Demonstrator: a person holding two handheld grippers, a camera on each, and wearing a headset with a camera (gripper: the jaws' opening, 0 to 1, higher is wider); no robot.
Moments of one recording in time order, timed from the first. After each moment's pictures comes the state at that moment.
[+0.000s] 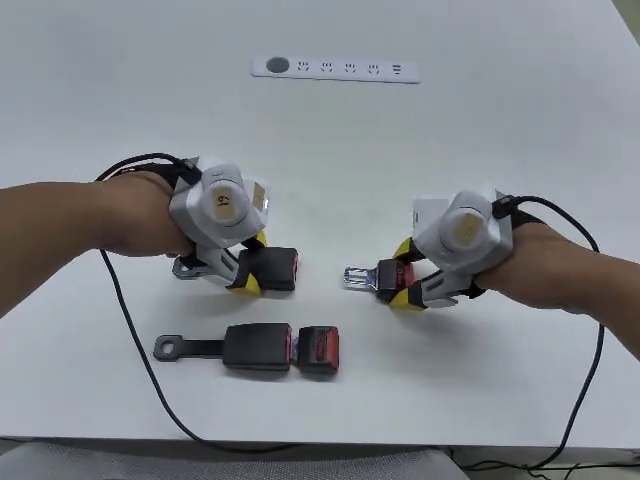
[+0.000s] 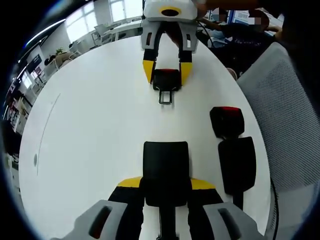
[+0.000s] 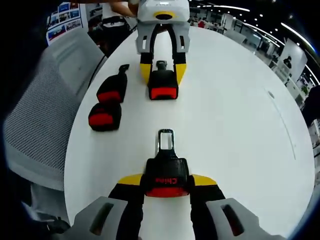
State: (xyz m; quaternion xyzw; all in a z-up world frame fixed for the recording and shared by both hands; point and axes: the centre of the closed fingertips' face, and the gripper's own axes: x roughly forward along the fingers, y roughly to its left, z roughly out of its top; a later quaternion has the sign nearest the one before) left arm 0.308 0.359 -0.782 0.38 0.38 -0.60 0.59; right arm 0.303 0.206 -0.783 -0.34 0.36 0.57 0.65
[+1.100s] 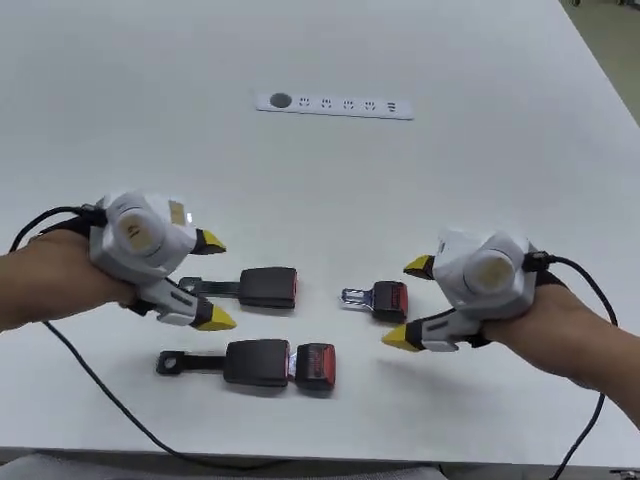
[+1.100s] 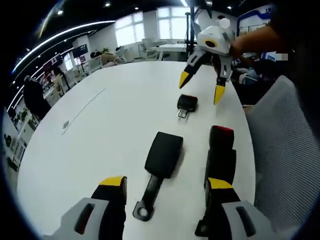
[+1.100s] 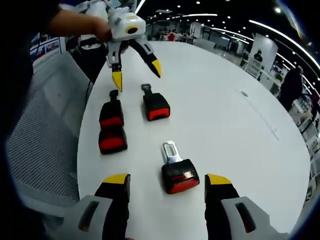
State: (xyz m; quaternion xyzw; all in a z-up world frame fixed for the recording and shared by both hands) left arm 0.282 0.413 -0.733 0.24 0.34 -0.50 0.76; right arm 0.273 0.203 -0.746 -0.27 0.33 0.50 0.75
